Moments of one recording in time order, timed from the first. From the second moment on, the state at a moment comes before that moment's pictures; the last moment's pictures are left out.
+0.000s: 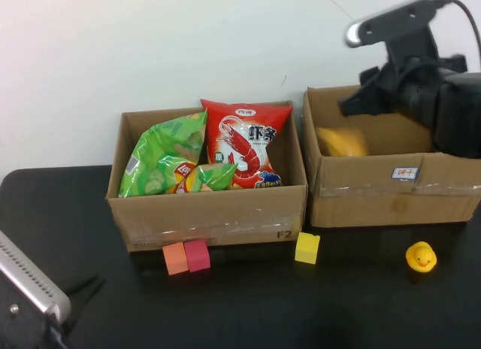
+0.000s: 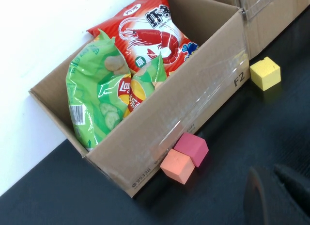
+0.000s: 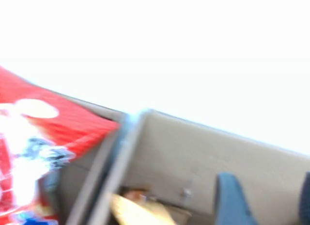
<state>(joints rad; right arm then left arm) 0.46 1.77 -1.28 1.75 -0.36 -1.87 -0.56 0.64 -0.40 0.27 0.30 0.05</state>
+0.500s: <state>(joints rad) 0.61 1.56 -1.23 1.78 -0.34 -1.88 -0.56 0.64 -0.40 0.27 0.30 0.03</state>
